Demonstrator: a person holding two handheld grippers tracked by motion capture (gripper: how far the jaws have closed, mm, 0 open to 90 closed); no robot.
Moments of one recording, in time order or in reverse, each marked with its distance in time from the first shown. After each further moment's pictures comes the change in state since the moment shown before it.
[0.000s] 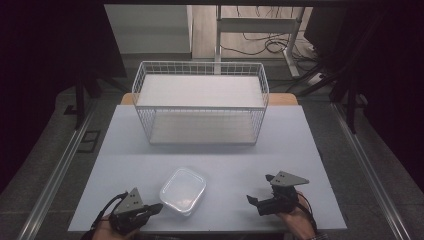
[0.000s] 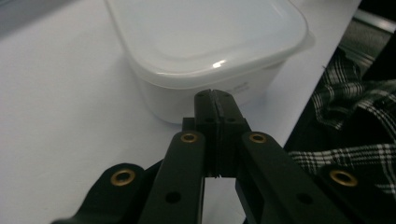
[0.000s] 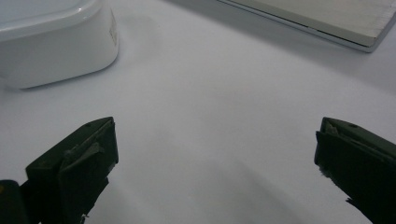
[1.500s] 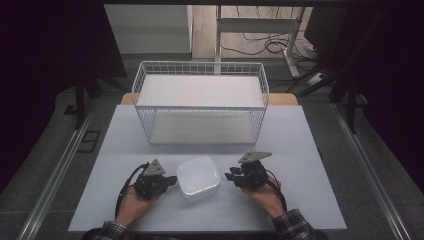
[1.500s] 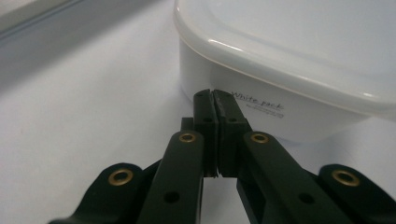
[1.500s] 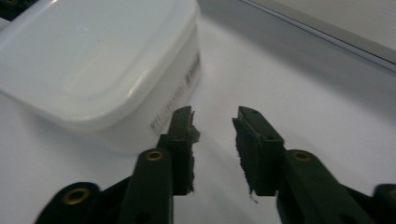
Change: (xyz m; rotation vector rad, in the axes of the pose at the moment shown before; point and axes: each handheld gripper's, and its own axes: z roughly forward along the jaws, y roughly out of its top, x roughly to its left) left arm 0.060 0.048 0.068 0.019 0.050 -0.079; right arm 0.010 0.060 0.076 0.137 0.082 0.014
